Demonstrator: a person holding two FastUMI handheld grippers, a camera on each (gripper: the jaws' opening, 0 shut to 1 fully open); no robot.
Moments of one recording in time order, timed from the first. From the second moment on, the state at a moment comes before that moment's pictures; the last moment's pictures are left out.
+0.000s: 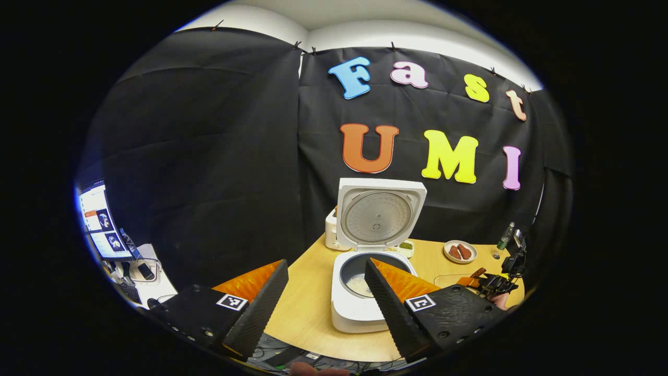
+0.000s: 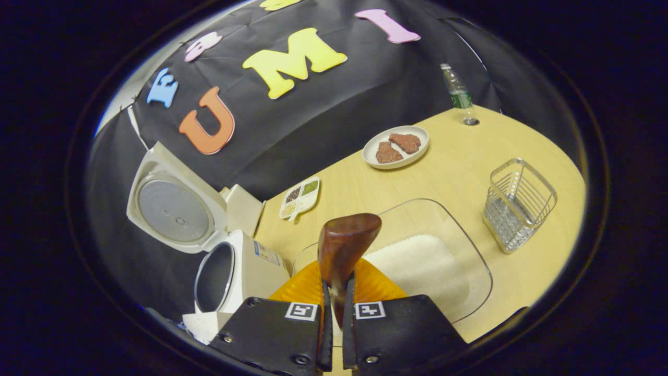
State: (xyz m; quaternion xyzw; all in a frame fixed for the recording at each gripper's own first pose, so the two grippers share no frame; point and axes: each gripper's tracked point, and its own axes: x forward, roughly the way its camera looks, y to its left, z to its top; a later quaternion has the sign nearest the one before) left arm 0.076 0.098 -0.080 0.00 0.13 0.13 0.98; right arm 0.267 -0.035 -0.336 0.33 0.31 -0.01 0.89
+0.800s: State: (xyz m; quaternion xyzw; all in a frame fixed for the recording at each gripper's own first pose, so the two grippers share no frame) left arm 0.100 0.059 -0.074 0.01 0.11 0.10 0.99; right arm 0.257 -0.138 -0.269 0.47 0.25 -0.03 0.85
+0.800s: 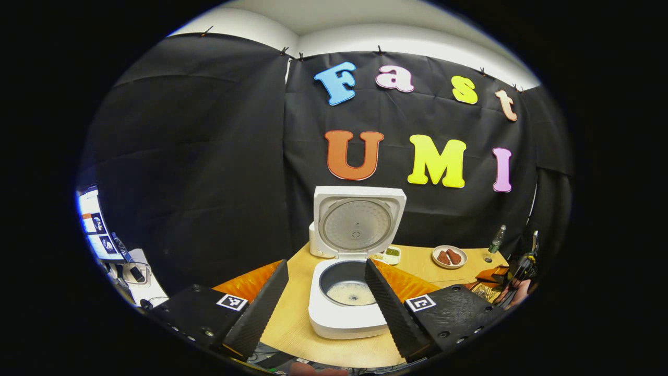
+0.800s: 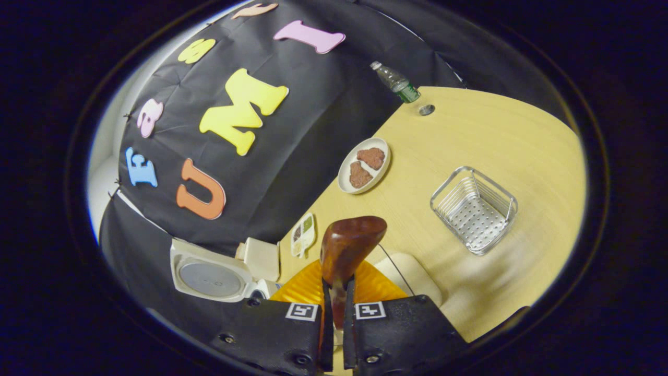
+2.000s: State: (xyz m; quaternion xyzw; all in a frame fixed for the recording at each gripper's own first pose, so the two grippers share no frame) left arm 0.038 0.088 -0.060 0.01 0.10 0.15 0.98; right arm 0.353 0.125 -0.161 0.32 0.24 0.20 0.90
